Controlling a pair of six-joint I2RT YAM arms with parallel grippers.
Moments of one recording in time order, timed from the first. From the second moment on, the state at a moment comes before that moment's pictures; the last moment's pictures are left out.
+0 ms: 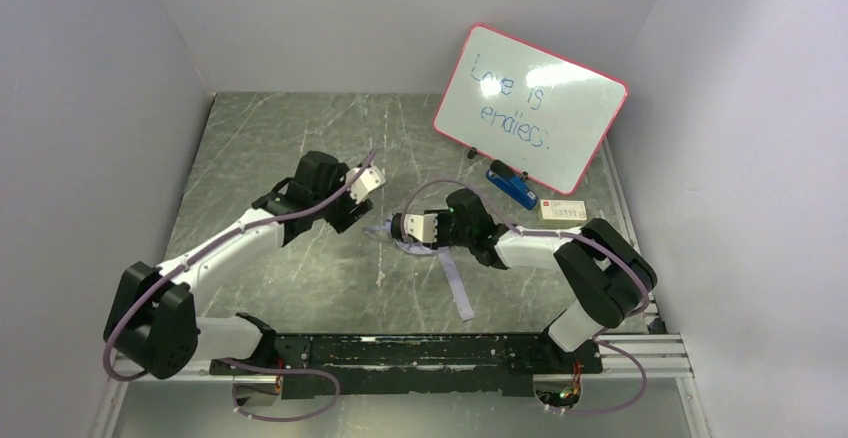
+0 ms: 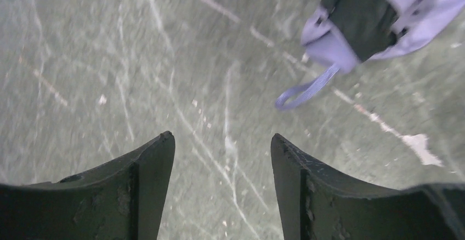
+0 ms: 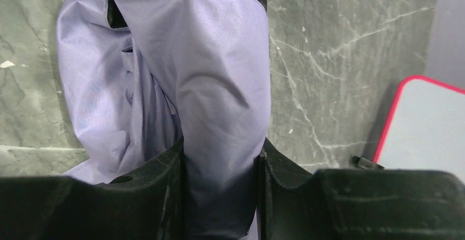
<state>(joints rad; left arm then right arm) -0.52 1.26 0.79 -0.26 0.04 0.51 0.69 1.58 0.63 0.23 -0.13 -0.99</state>
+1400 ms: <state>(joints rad) -0.65 2.03 1.43 -0.65 0.61 0.66 0.76 1.56 0.48 0.48 -0.01 -1.17</state>
